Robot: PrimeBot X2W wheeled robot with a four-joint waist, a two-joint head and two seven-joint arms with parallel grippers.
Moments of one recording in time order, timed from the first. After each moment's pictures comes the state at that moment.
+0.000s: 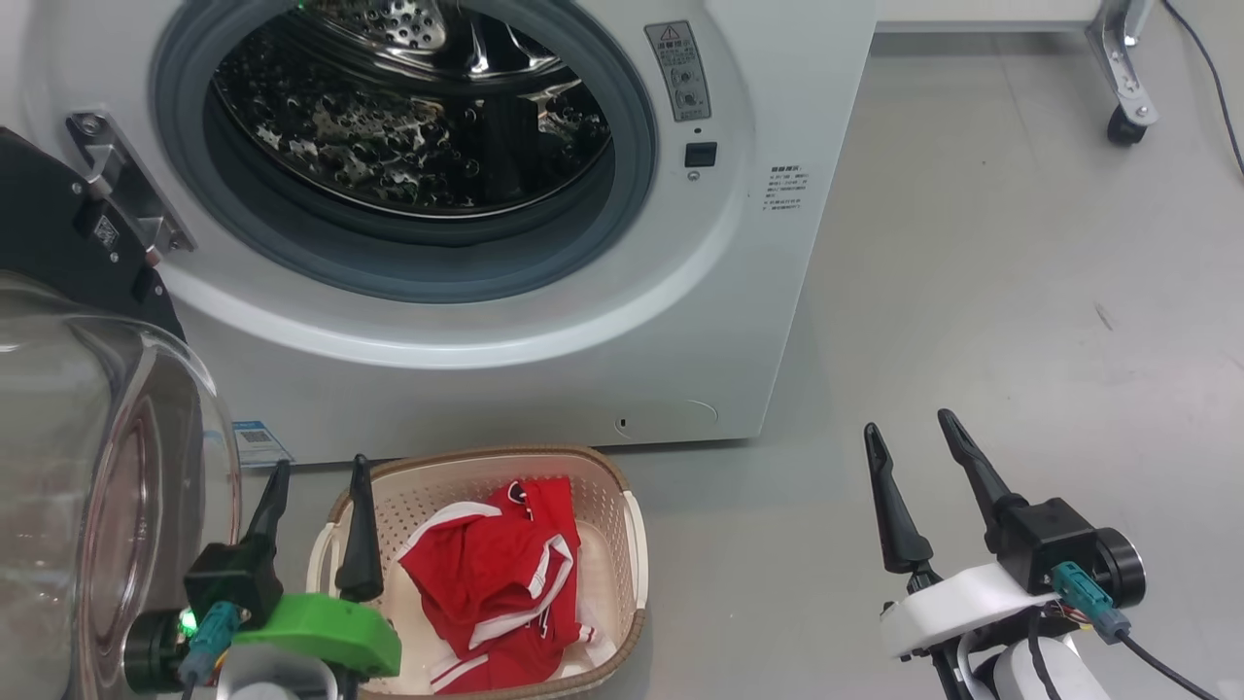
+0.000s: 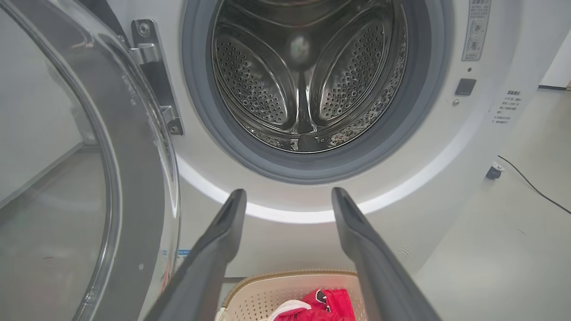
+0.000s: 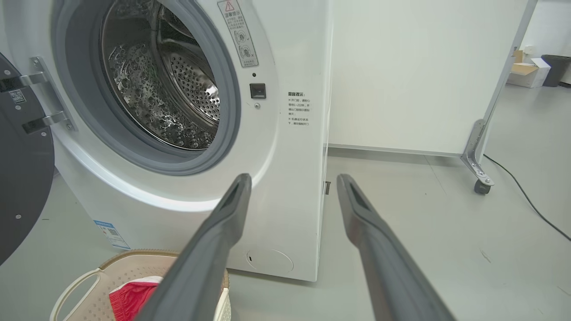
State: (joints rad) left arm -0.10 0.04 -0.15 0.30 -0.33 0.04 -0.26; right arm -0.02 -0.06 0.24 0.16 0.22 -0.02 -0.26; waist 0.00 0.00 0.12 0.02
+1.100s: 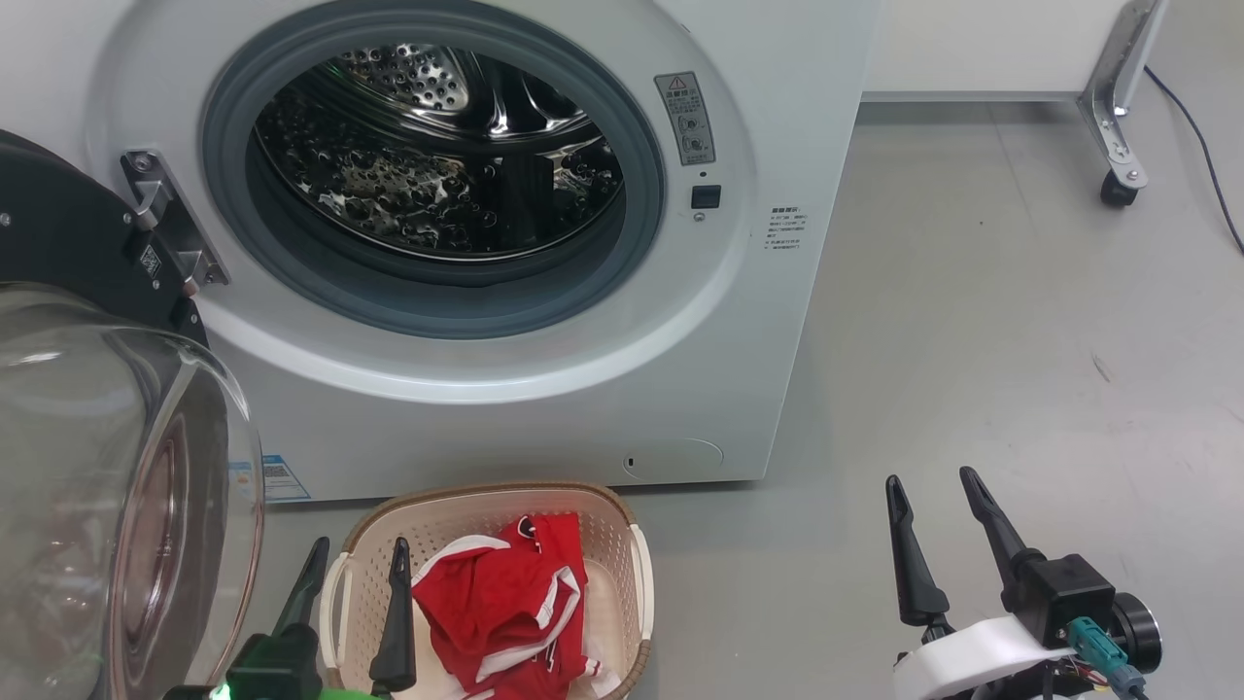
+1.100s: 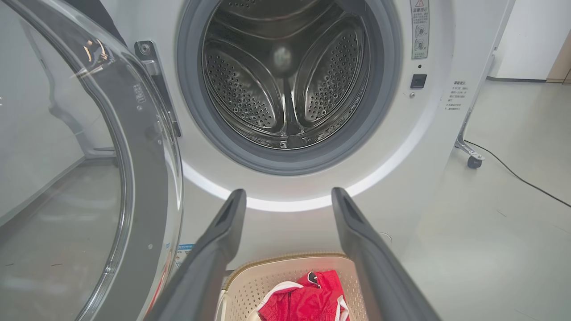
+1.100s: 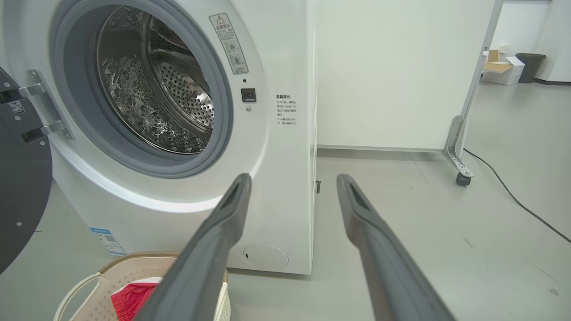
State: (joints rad) left arm 0.11 0.04 -0.21 0.14 -0.27 0.08 -0.26; right arm 0.09 -0.05 0.21 0.12 0.23 -0.05 -0.26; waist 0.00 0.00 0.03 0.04
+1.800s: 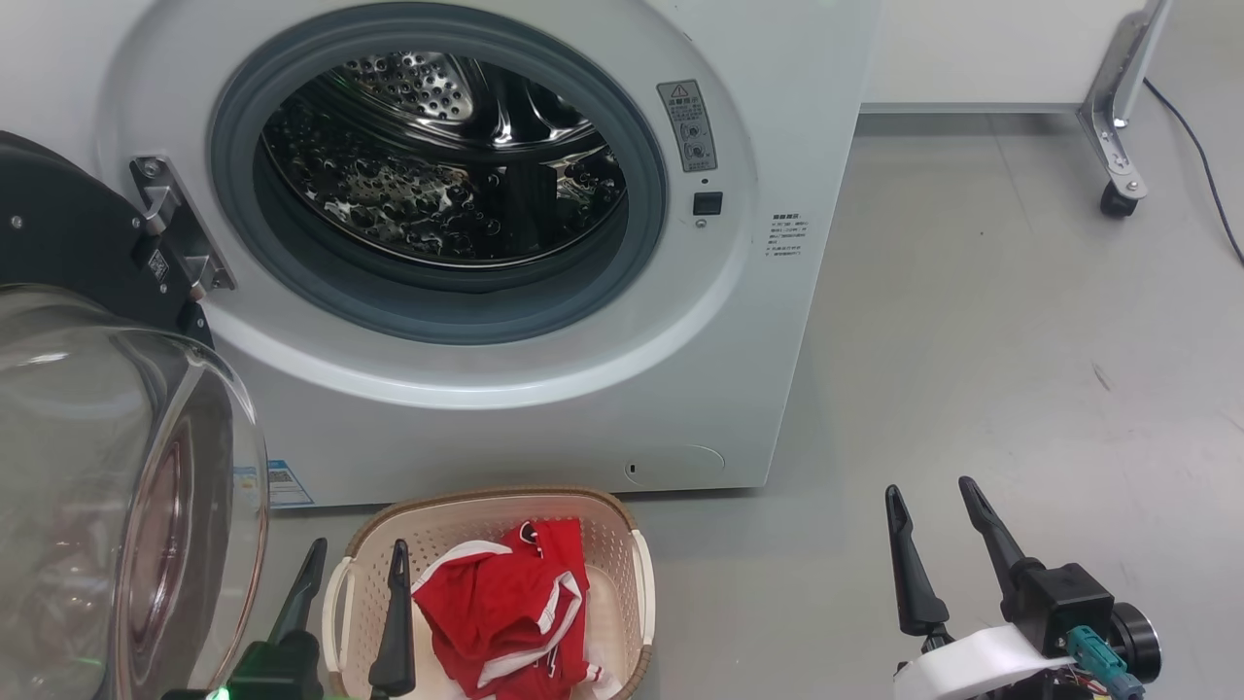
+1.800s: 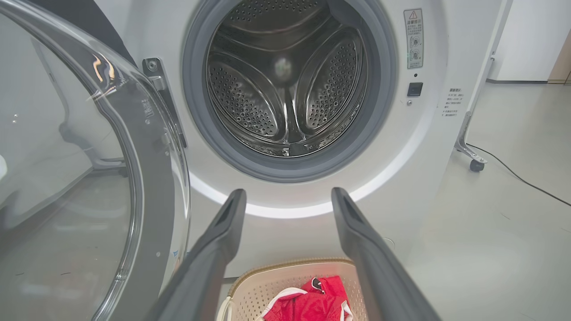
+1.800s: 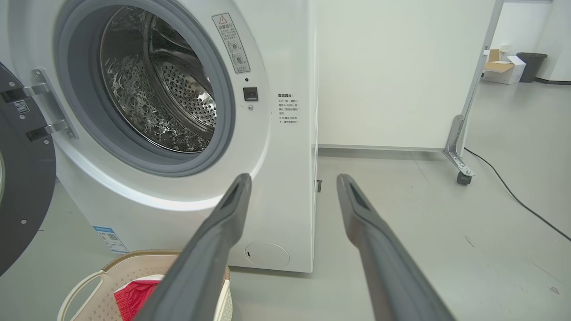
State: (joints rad) left arm 0.13 0.05 -0.21 0.09 -0.25 0.09 -0.25; right arm 0.11 -0.04 0.21 0.12 0.23 -0.05 -0.26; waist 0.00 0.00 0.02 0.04
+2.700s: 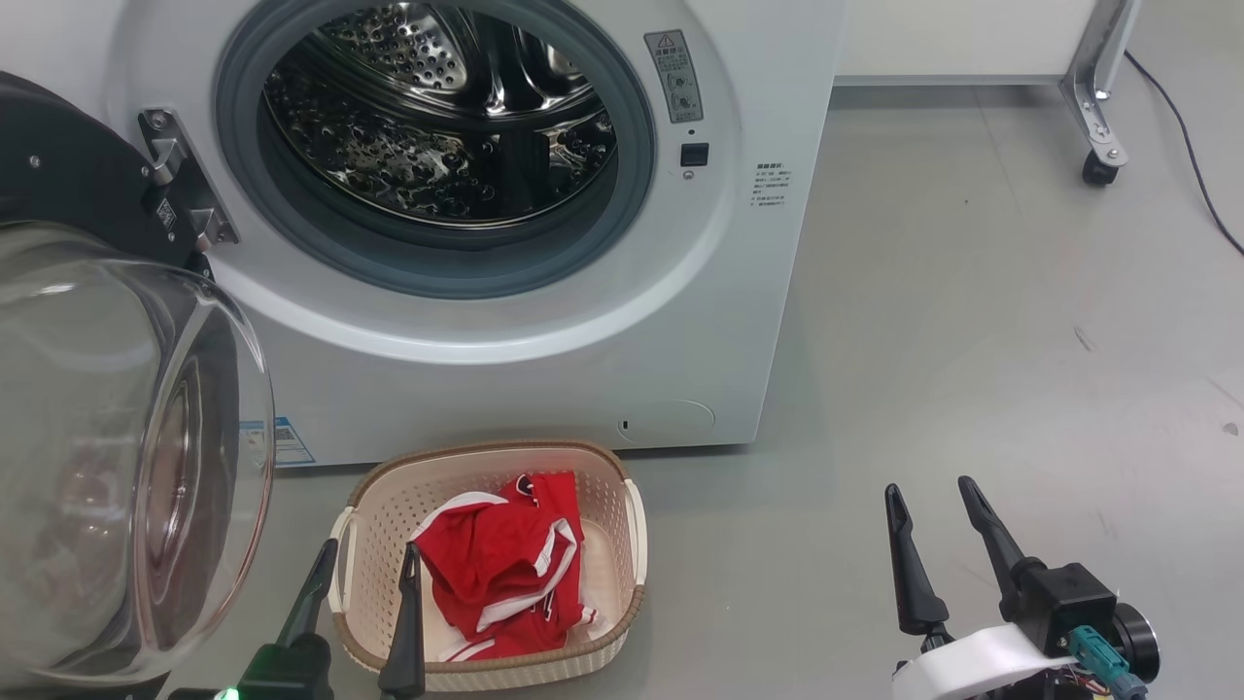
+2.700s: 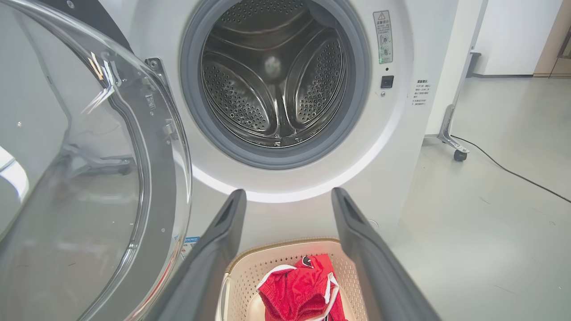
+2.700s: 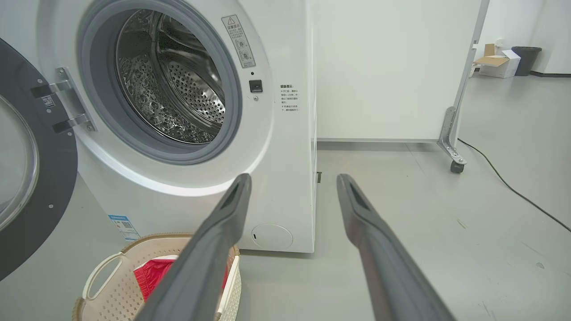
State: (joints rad) left arm 0.15 0.05 -0.22 0.05 -0.23 0.10 -0.23; right arm 0.11 -0.04 0.21 0.11 0.24 -0.05 -0.26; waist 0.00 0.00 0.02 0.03
